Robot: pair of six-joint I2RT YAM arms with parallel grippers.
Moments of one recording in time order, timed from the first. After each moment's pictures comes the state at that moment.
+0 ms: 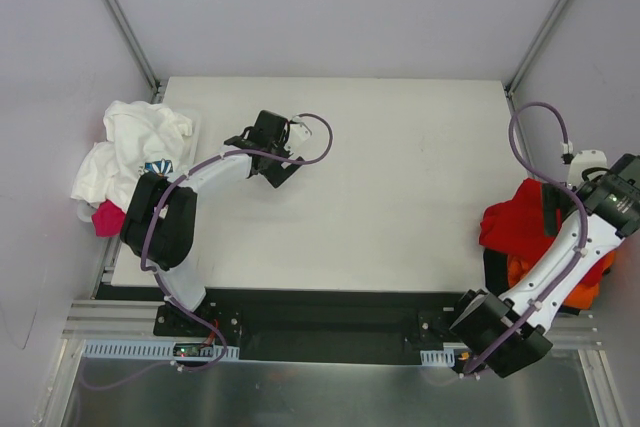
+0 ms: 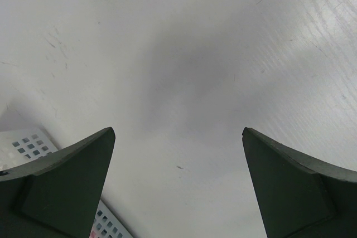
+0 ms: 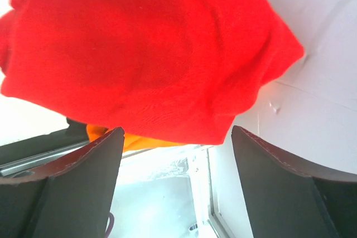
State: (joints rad) left arm -0.45 1.72 1.18 -0.38 -0.14 0.47; right arm -0.77 1.05 1.25 -1.16 -0.03 -0.74
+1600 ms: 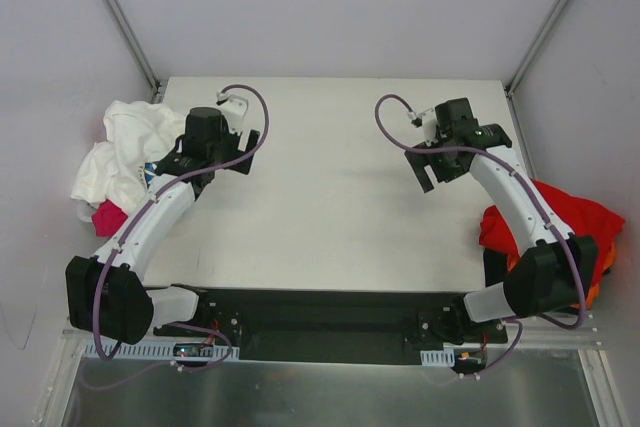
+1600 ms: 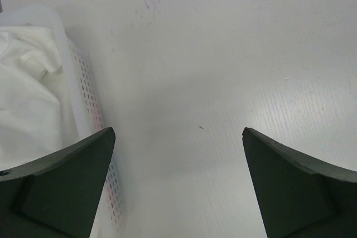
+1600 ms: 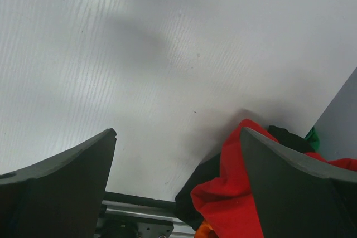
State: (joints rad) left arm -0.24 1.24 1.02 -0.40 -0.07 0.17; right arm 0.27 1.44 1.32 -1.00 0.12 -0.25
